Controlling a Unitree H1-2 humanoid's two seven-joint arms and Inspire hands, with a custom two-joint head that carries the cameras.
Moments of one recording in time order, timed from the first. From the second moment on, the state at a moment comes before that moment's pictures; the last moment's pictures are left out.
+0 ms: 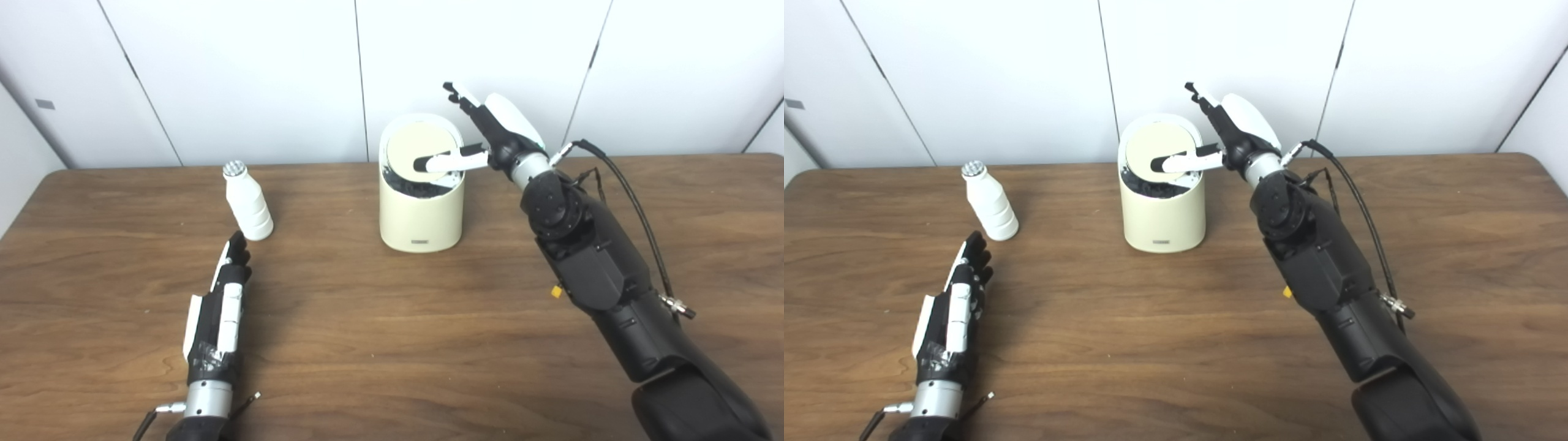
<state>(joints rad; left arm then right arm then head) 0.07 0.04 0.11 -0.12 -0.05 -0.11 -0.02 -0.74 -0.22 0.29 0.25 -0.54 0.31 0.12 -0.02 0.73</state>
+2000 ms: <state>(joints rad) 0.08 0.05 0.09 -0.12 -0.06 -0.10 -0.01 -0.25 -0.20 -0.12 -0.17 -0.08 0.39 0.19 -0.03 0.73</state>
